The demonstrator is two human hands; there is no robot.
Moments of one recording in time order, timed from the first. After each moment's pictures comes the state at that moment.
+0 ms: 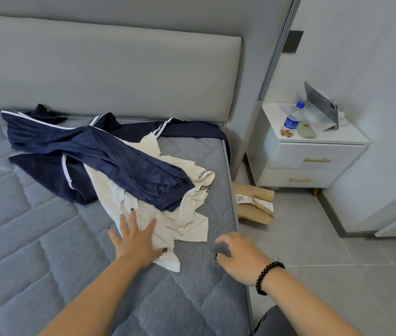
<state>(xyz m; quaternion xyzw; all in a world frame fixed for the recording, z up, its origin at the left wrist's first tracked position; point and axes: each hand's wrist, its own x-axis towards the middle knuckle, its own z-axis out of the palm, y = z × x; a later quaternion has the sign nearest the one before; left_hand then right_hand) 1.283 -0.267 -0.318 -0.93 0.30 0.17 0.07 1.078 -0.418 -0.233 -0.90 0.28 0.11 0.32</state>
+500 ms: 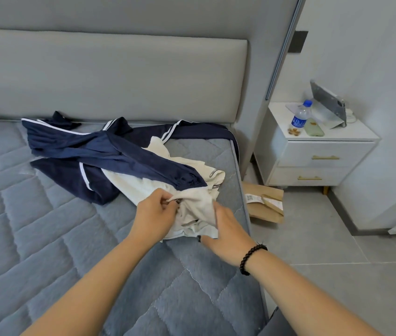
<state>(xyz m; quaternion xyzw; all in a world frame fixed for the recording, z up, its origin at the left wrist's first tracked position) 1.268 -0.266 -0.206 -0.84 0.29 0.11 -0.45 1.123 -0.383 -0.214 -0.87 0.25 -0.03 0.42</state>
